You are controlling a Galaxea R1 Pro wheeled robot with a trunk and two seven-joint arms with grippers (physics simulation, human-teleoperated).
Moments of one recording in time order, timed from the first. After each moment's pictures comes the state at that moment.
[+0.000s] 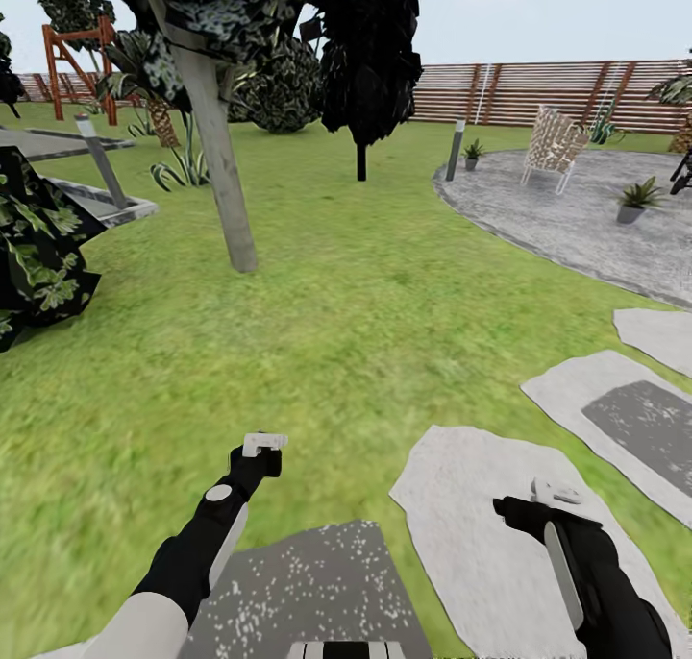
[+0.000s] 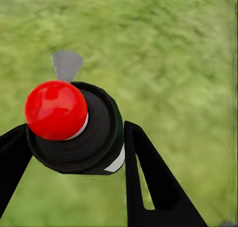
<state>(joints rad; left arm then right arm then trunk) -0.55 -0.06 -0.07 -0.85 0.00 0.11 0.00 -0.35 -0.04 -0.29 -1.23 -0.01 0.73 0.00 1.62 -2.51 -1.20</state>
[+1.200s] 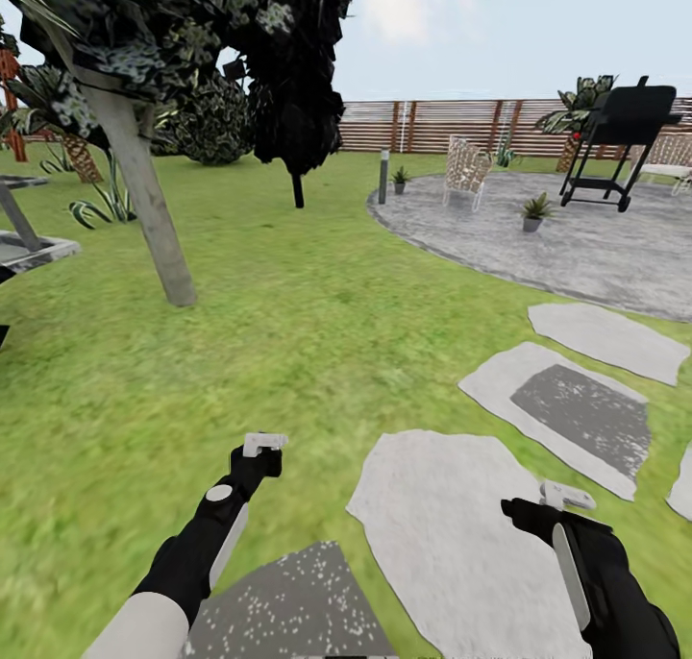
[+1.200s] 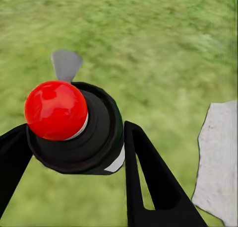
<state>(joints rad) -0.55 -0.06 -0.07 -0.85 0.00 0.11 0.00 -0.35 -0.04 -0.34 -1.23 -0.01 0.73 0.00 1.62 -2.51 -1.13</state>
